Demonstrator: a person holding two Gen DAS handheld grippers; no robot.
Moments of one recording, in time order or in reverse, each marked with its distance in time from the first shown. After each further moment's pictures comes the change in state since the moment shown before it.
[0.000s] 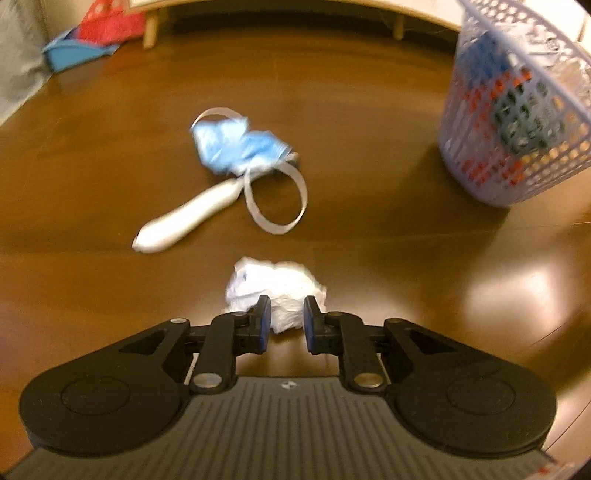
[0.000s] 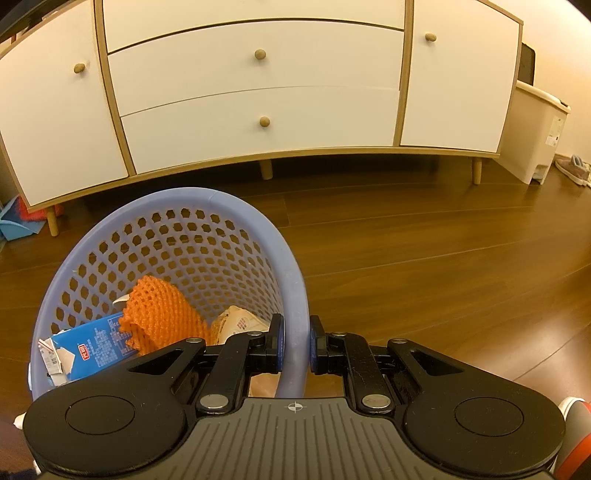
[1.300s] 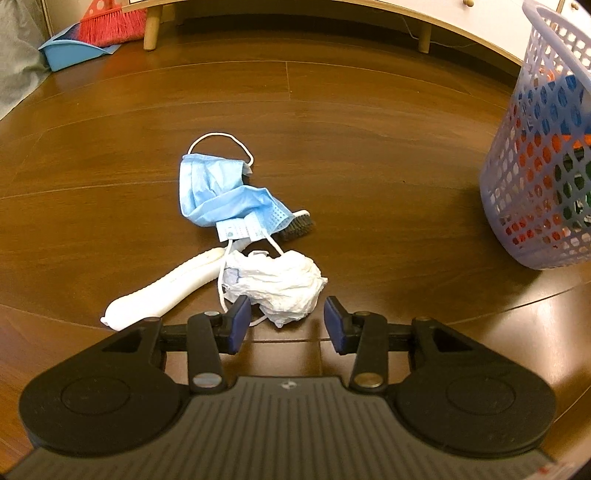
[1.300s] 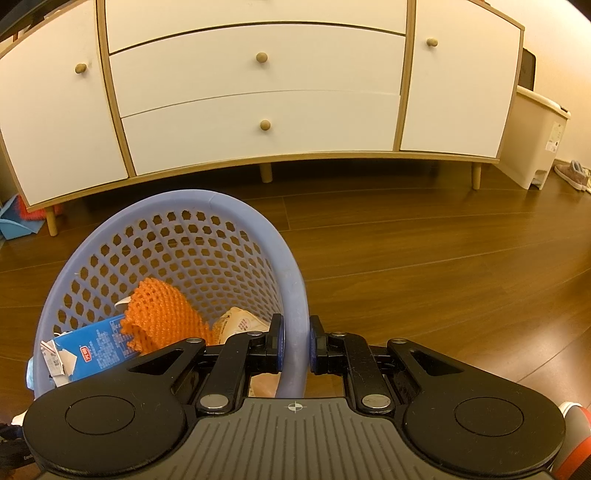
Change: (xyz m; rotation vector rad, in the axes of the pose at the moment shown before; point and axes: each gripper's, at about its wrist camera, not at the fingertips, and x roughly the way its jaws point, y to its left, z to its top) left arm 0.059 -0.002 0.064 -0.042 -0.030 0.009; right arm -0.001 -0.001 0.000 -0.010 -0.004 -0.001
